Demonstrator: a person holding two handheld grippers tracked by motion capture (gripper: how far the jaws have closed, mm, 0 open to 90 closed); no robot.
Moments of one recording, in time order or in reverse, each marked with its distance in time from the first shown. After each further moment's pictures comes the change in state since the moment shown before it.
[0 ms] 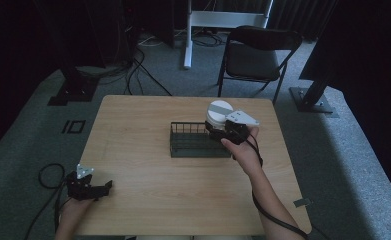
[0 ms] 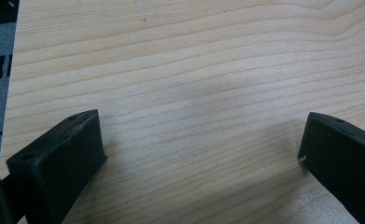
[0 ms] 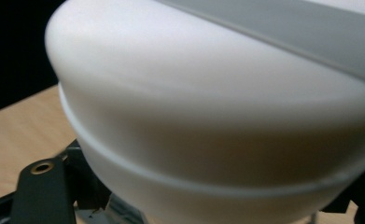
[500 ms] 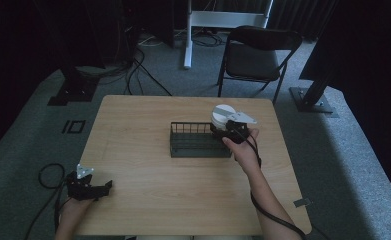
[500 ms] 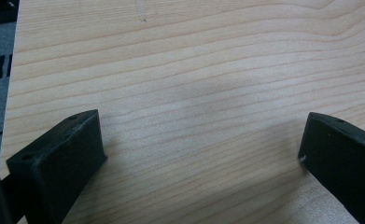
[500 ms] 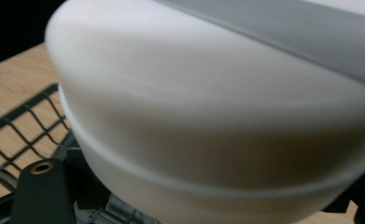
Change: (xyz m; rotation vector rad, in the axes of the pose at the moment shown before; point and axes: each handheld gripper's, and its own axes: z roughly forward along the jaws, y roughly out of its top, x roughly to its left) left arm 0.000 0.000 0.000 0.000 0.000 0.000; right arm -0.019 -0.025 0.023 0.111 -0.082 0.067
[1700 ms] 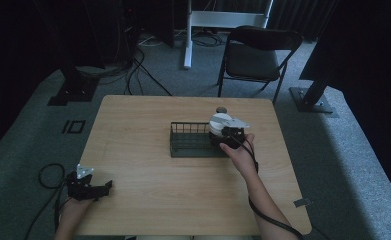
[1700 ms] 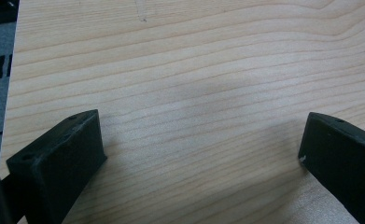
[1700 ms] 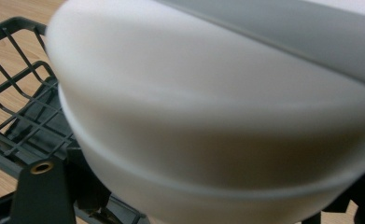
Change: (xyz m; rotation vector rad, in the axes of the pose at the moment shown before) left arm 0.000 0.000 0.000 0.000 0.000 -0.001; right arm 0.003 -0.026 0.017 0.102 -0.021 -0.048
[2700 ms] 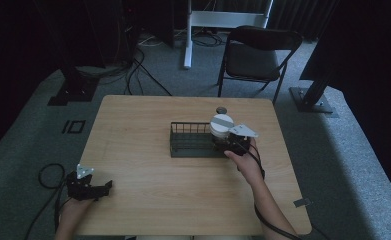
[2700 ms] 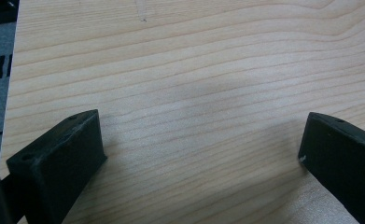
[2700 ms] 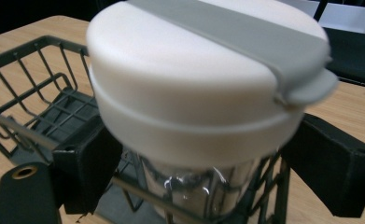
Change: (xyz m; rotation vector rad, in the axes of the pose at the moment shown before) left arm 0.000 0.000 0.000 0.000 0.000 0.000; right arm -0.004 -0.017 -0.022 -0.116 0.018 0.006
